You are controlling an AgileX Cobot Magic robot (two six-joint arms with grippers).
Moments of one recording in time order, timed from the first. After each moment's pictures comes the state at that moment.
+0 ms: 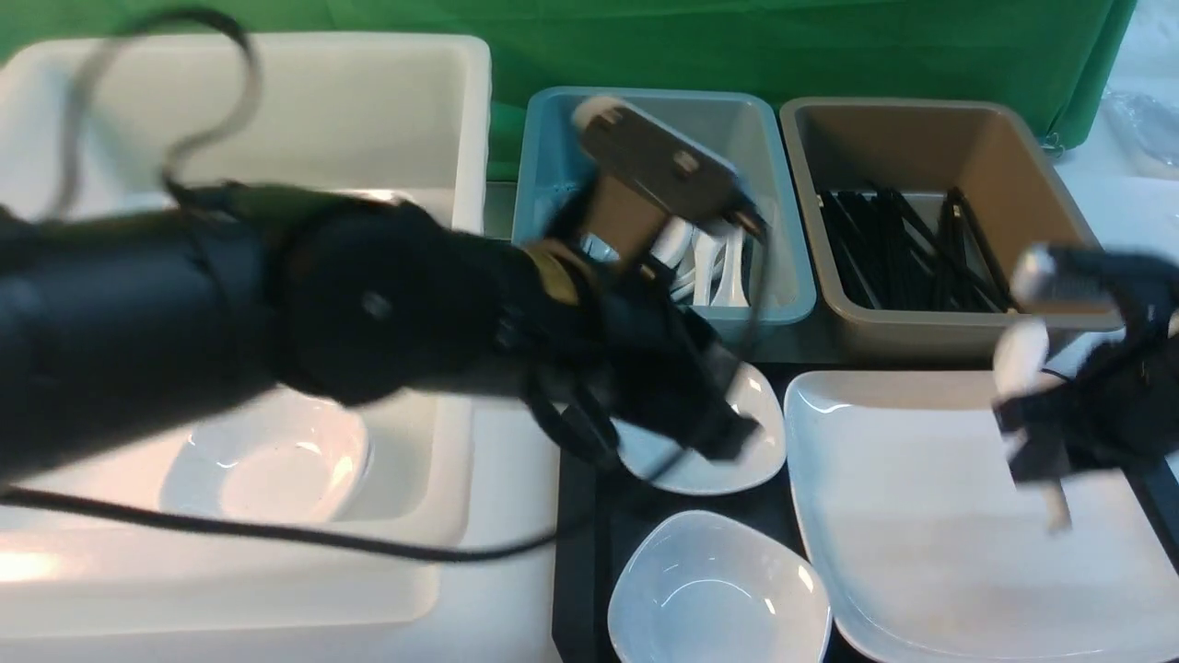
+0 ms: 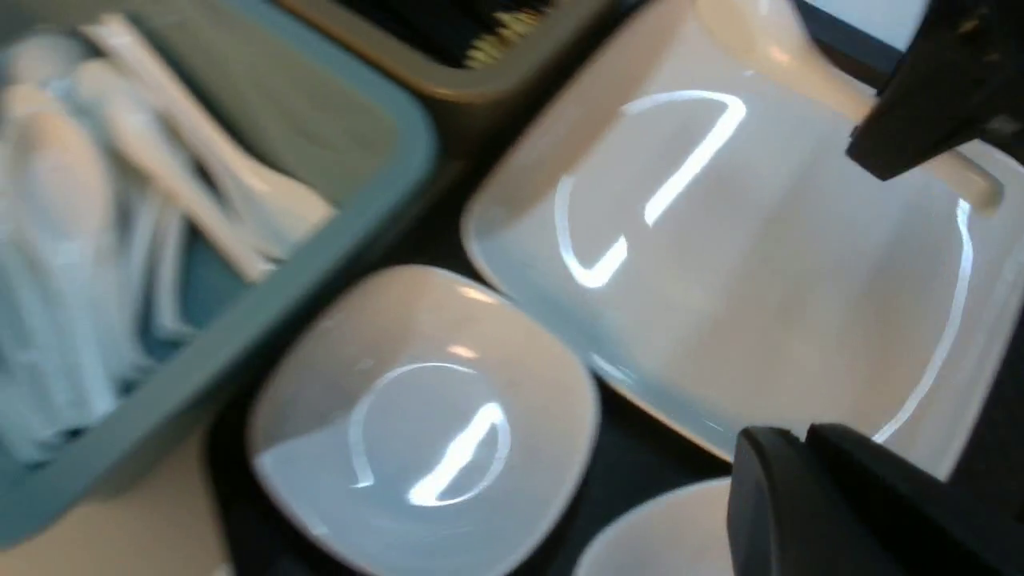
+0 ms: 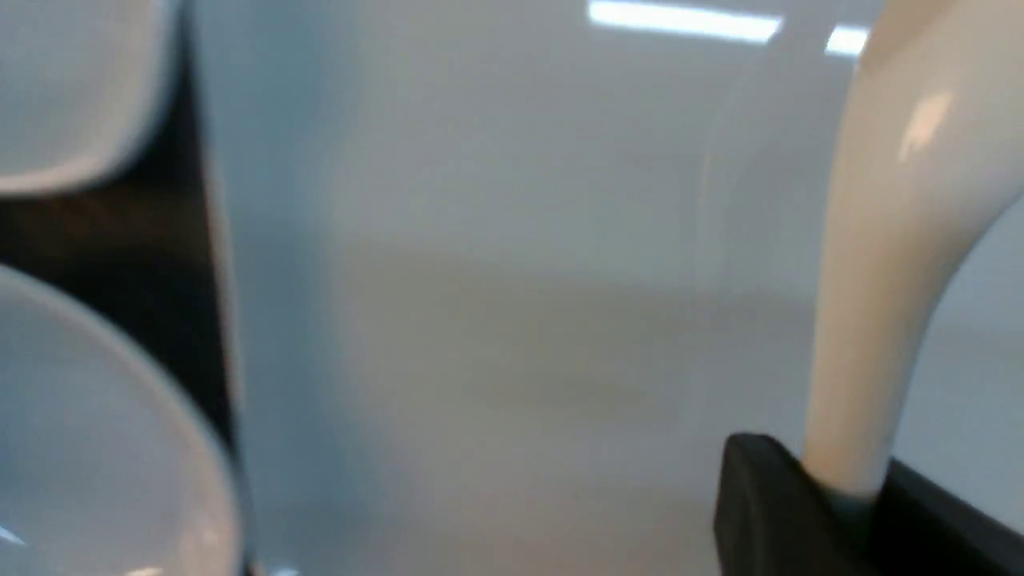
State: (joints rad) right arm 0.07 1.52 -1.05 0.30 0.74 -0.21; left arm -0.70 1.46 -1.10 -0.39 0.38 0.44
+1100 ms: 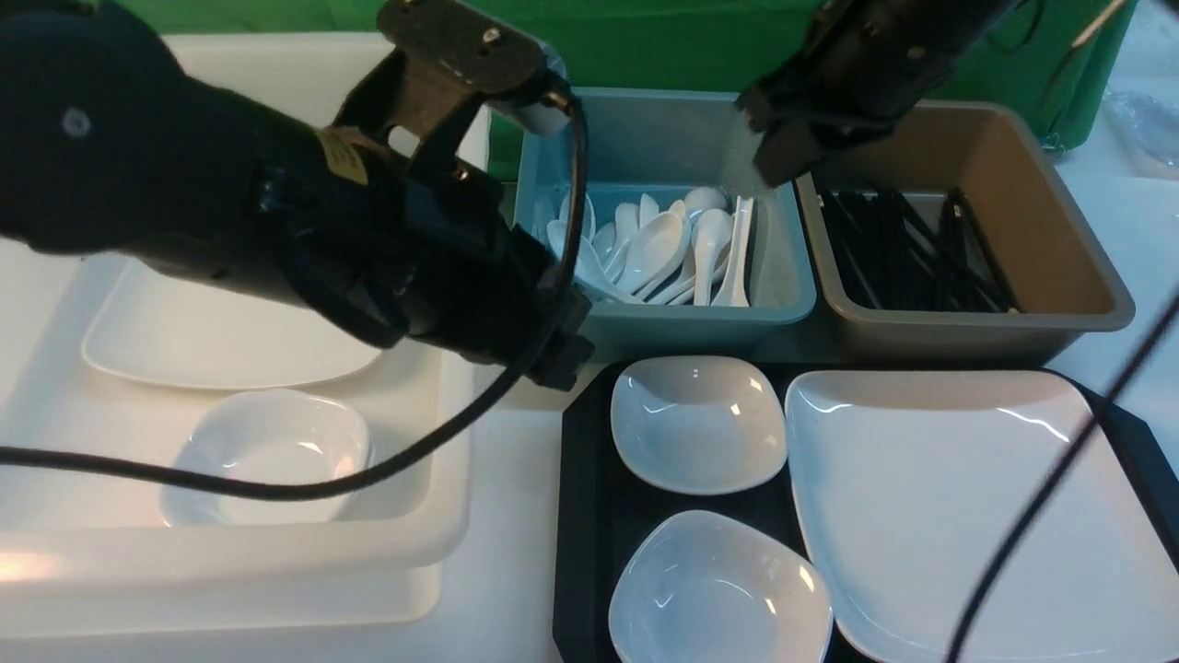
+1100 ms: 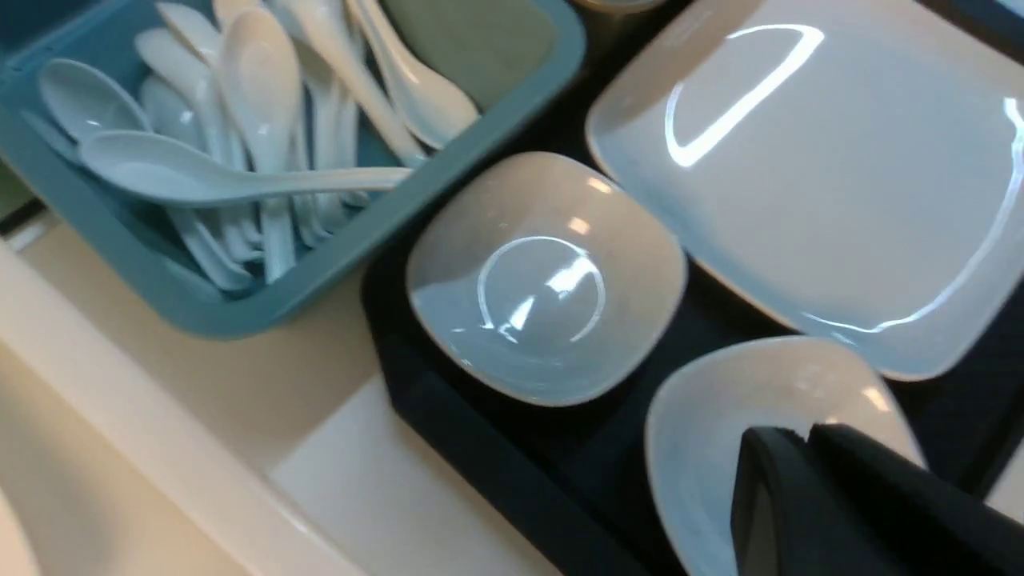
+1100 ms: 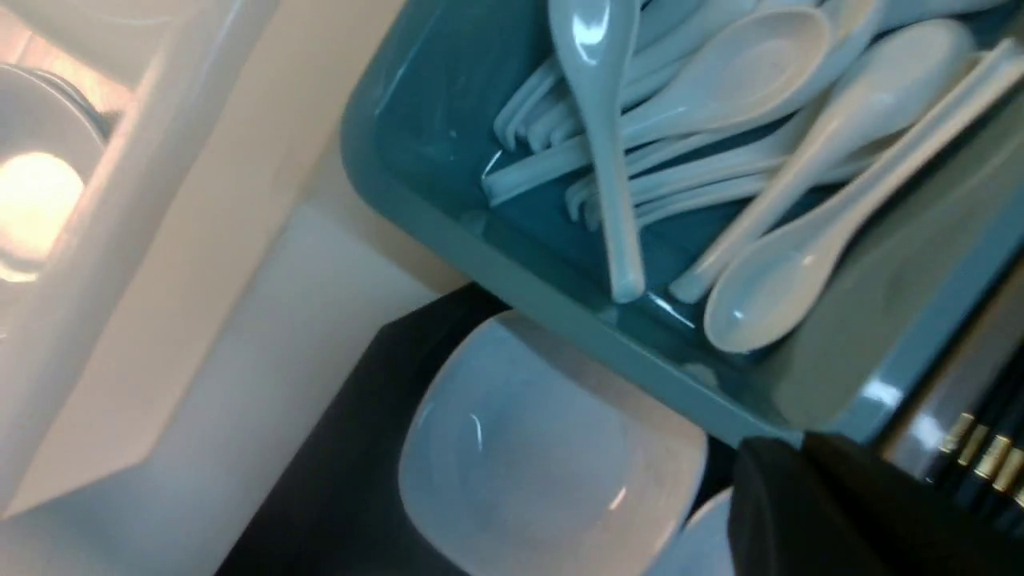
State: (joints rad) right arm 0.34 1.88 -2.03 0.24 1.17 -0.20; left arm -0.56 1.35 -1.22 -0.32 0.76 0.41
